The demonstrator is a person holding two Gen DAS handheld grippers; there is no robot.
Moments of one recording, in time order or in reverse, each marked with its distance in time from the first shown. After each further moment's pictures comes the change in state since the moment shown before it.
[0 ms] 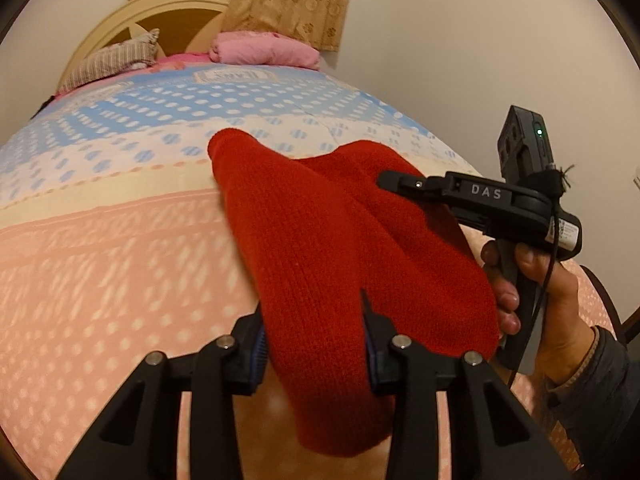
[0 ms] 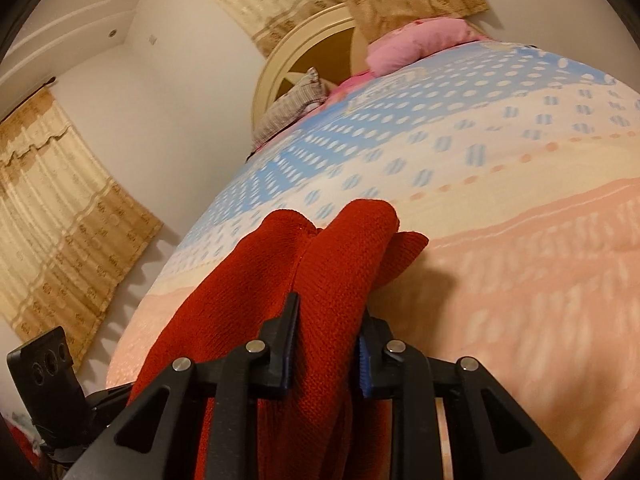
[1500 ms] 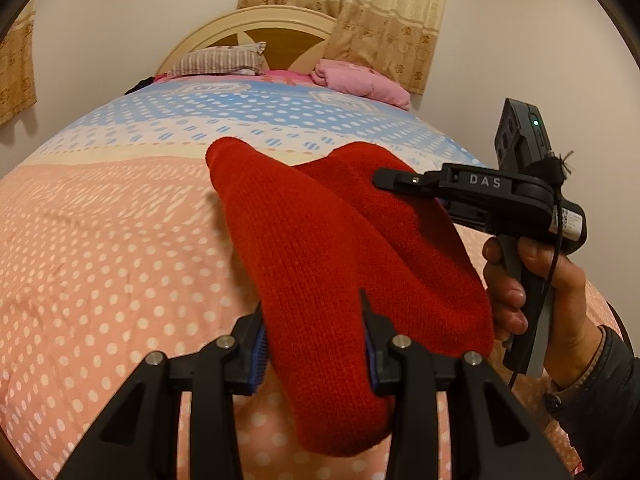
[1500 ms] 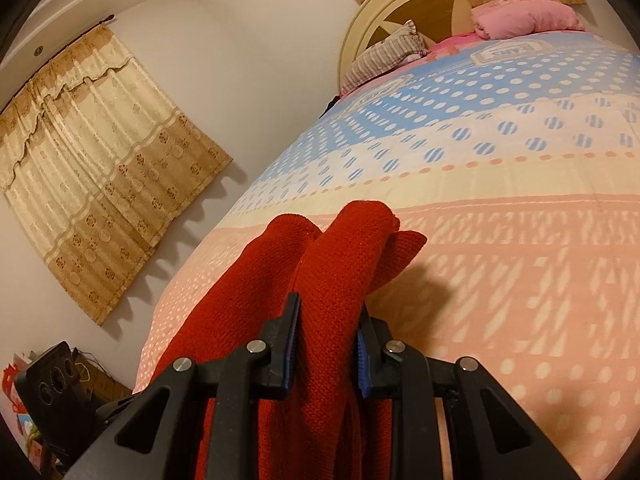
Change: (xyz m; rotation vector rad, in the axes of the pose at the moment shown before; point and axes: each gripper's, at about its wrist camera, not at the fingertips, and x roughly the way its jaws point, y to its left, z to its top) left arm -0.105 0.100 -0.083 -0.199 -0.126 0.199; right arm 0.094 0.184 -0.068 -0.140 0.160 0.202
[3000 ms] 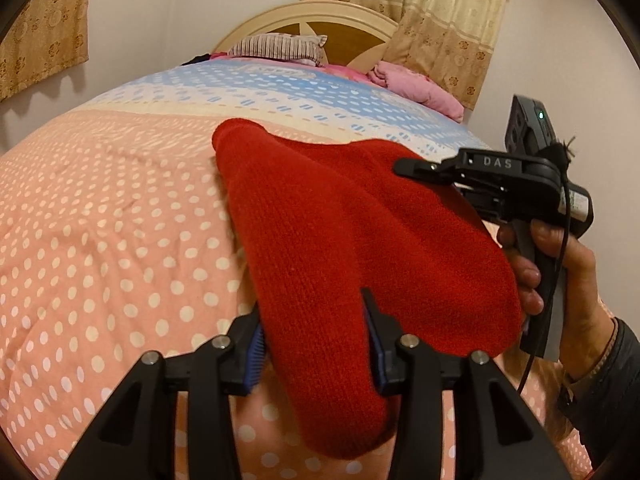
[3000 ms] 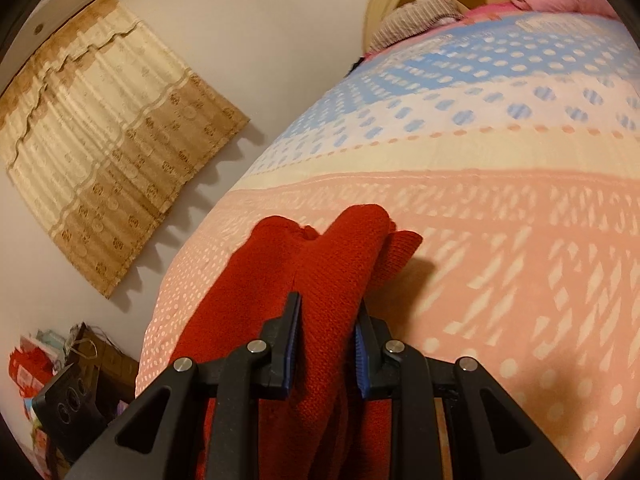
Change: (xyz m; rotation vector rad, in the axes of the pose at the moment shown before) left arm -0.010 0.069 -0.037 -0.140 0.005 0.106; right arm 0.096 0.030 -0.005 0.011 0.131 0.047
